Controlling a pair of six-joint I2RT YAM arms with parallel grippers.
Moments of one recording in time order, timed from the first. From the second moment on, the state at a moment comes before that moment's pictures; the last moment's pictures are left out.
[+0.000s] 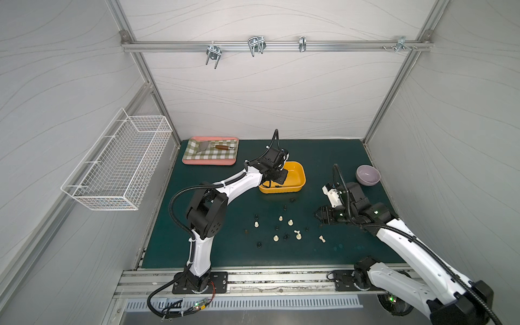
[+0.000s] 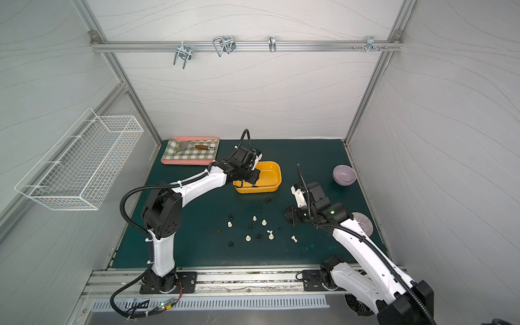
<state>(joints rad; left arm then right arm) -0.64 1.99 1.57 -0.46 0.04 -0.12 0.52 0.92 0.79 -0.82 -0.24 0.32</state>
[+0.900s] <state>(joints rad) -0.64 1.99 1.58 -0.46 0.04 -0.14 0.56 0.92 0.78 -0.83 -0.25 0.33</state>
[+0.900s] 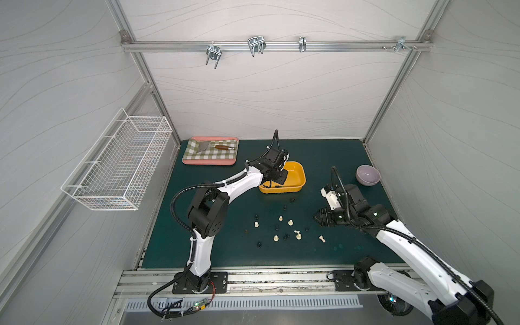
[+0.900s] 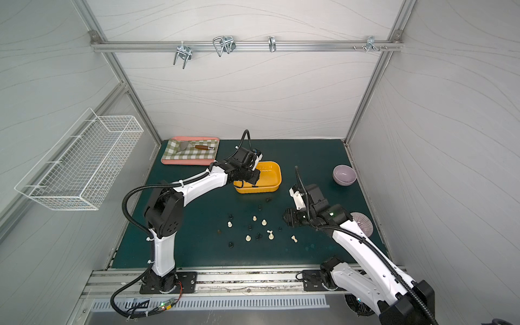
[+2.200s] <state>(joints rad) -0.63 1.74 1.27 -0.40 0.01 -0.22 0.68 1.05 0.80 -0.82 -0.24 0.34</state>
